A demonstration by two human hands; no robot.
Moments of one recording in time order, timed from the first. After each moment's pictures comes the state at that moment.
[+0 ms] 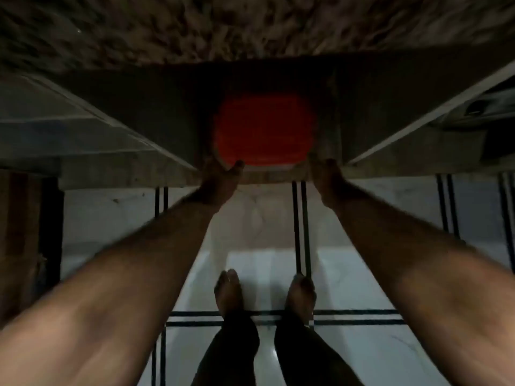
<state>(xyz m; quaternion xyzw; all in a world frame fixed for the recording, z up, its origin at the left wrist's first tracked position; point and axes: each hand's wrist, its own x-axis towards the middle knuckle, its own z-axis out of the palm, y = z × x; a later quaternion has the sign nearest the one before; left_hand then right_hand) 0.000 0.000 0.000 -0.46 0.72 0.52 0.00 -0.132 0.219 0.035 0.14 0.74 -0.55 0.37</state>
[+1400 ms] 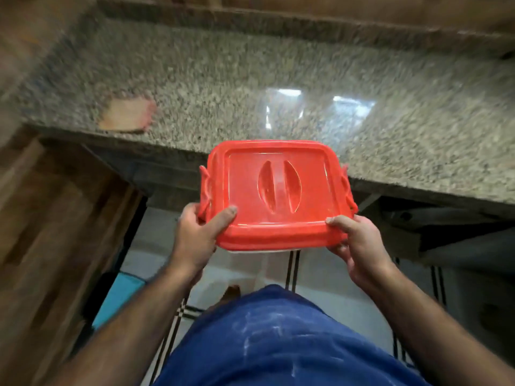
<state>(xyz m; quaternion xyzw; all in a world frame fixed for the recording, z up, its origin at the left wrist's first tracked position) 0.233 0.118 0.588 -0.50 0.57 0.62 -0.21 0.026 0.331 0.594 0.04 0.65 -0.66 0.38</state>
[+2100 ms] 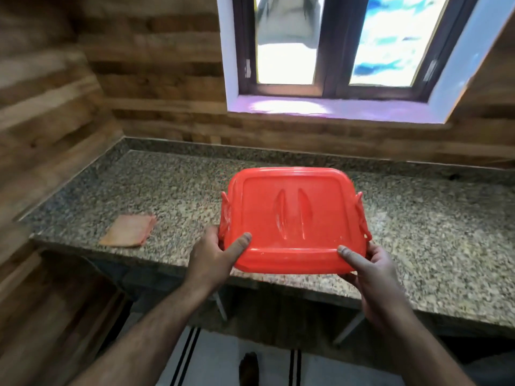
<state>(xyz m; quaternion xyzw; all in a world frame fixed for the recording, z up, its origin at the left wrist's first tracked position) 0.074 0.031 0.686 -0.39 0.77 0.45 -0.24 -0.110 0.278 0.689 -0.05 0.63 -0.74 0.24</state>
